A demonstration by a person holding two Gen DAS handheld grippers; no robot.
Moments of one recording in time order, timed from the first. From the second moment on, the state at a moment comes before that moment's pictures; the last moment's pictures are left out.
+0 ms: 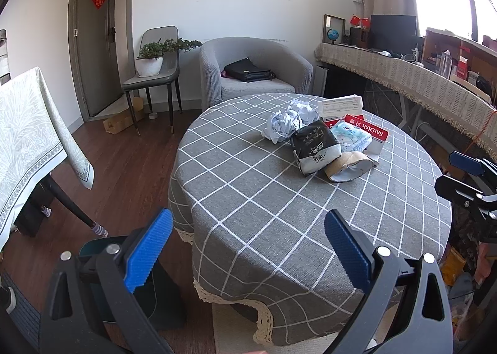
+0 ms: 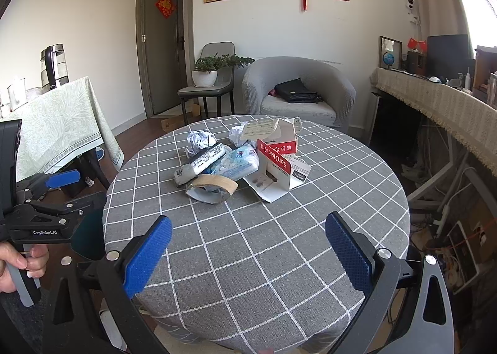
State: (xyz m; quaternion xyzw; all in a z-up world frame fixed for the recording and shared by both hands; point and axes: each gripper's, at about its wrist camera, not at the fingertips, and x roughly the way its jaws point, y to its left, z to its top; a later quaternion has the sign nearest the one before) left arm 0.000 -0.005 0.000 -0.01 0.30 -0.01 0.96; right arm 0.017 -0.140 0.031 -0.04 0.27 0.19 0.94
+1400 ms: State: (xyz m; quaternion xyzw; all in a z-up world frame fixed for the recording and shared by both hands) left arm 0.135 -0.022 -0.008 -0.17 0.36 -0.17 0.90; right arm 0.150 -0.157 0.041 -0.03 0.30 0.25 0.92
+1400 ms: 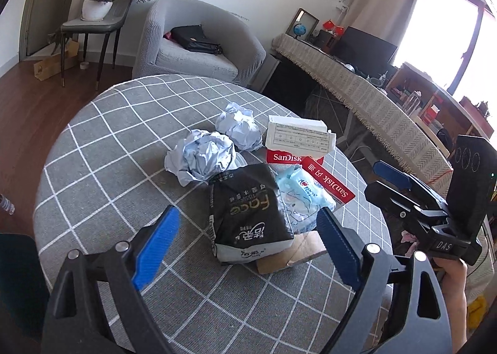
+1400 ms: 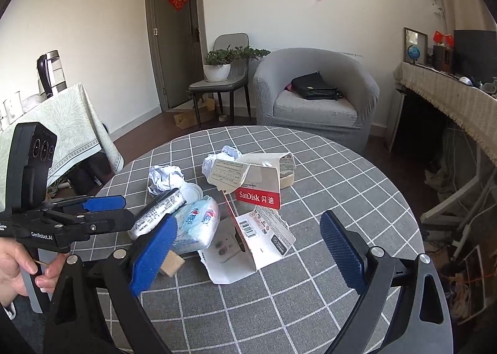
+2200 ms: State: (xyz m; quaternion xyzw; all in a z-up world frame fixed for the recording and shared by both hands) left arm 0.176 -0.037 -0.021 -0.15 0.41 -0.21 0.88; right arm 0.234 -0.138 0.023 -0.05 0.36 0.28 0.89
